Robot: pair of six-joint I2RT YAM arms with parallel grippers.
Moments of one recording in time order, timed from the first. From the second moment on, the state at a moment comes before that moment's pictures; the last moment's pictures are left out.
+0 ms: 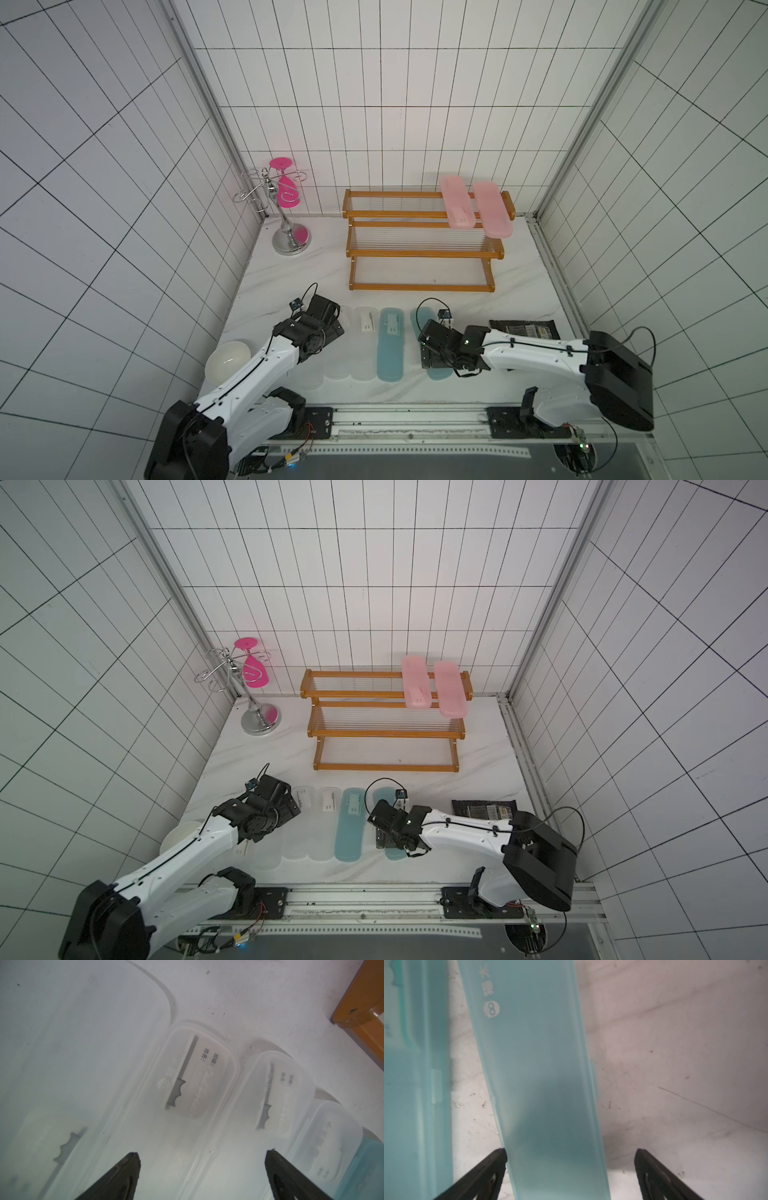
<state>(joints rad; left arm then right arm) -0.40 1.00 0.56 -0.74 -0.22 -1.00 1.17 1.36 0.70 -0.63 0.24 0.98</state>
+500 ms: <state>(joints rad) -0.19 1.01 0.66 -0.77 -0.35 -0.94 1.16 1.21 0.66 -0.59 0.24 0.86</state>
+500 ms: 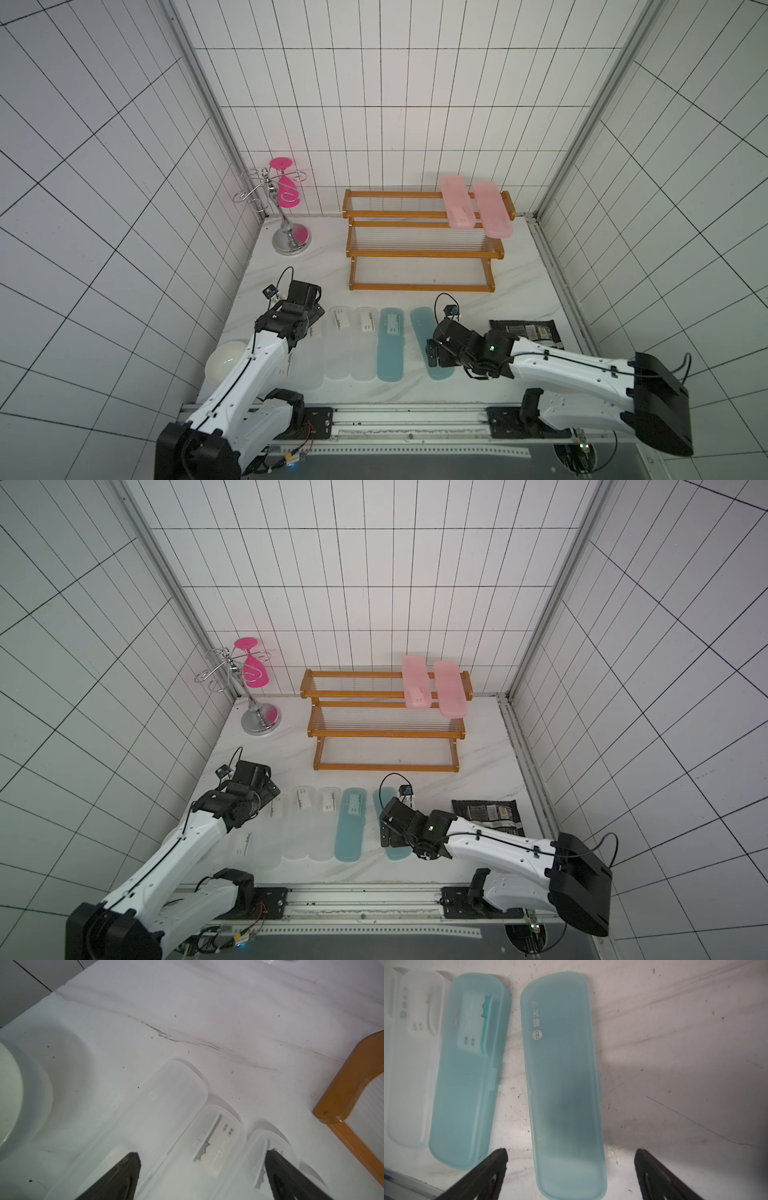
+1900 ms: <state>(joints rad) -0.44 1.19 0.75 -0.70 -0.20 -0.93 1.15 1.02 0.59 -0.67 0.25 0.84</state>
